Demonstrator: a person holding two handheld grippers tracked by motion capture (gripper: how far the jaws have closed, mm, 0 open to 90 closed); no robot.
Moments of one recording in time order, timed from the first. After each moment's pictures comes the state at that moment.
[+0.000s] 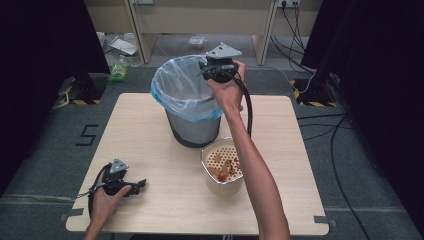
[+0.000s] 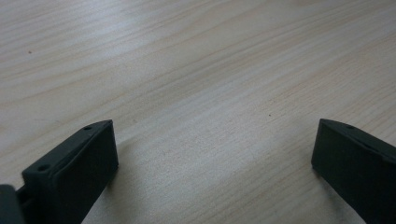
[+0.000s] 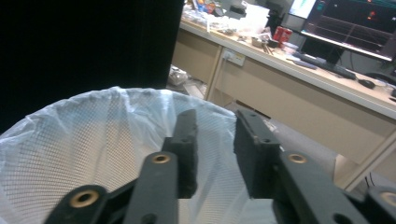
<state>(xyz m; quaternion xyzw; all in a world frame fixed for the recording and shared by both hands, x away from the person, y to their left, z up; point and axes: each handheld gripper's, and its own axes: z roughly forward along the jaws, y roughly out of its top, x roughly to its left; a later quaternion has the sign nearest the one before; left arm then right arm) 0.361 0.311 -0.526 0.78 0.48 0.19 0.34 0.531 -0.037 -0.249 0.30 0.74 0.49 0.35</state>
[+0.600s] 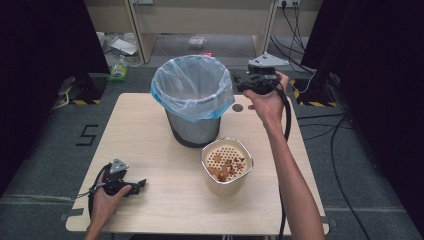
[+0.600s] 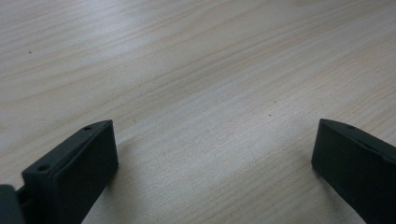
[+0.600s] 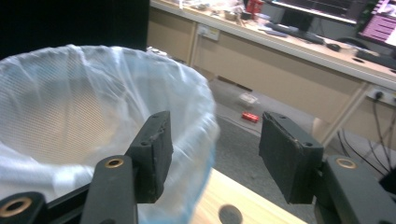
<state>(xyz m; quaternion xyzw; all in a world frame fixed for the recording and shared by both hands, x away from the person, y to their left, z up) 0.361 0.311 -0.526 0.79 0.48 0.19 0.34 0.493 -0.132 -0.249 0.36 0.73 0.46 0.35</state>
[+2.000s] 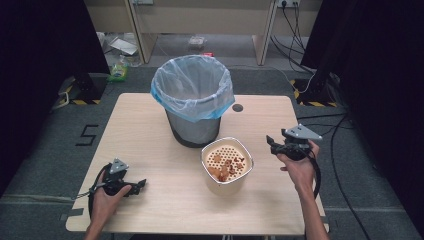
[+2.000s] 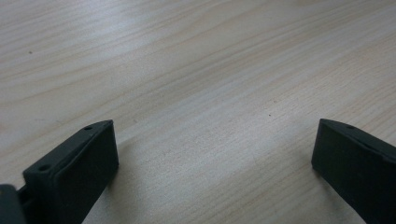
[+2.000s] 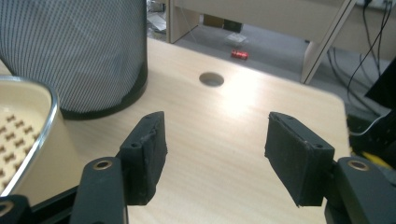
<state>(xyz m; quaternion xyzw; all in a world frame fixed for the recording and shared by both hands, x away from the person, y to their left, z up) 0.360 0.311 -0.526 0.79 0.48 0.19 0.34 0.410 -0.240 -0.403 0.44 0.73 0.42 0.31</state>
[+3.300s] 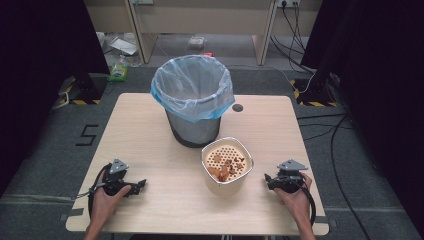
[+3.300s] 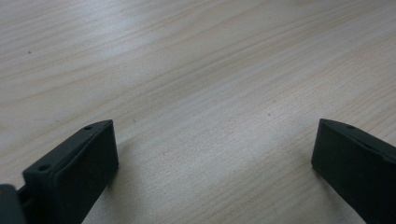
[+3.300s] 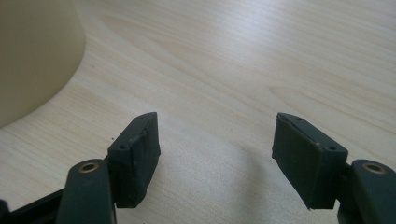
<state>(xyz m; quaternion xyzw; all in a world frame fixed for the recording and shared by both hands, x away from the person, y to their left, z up) 0.360 0.312 -0.526 0.79 0.48 0.19 0.34 0.368 -0.246 -0.502 0.47 0.79 0.31 0.24</state>
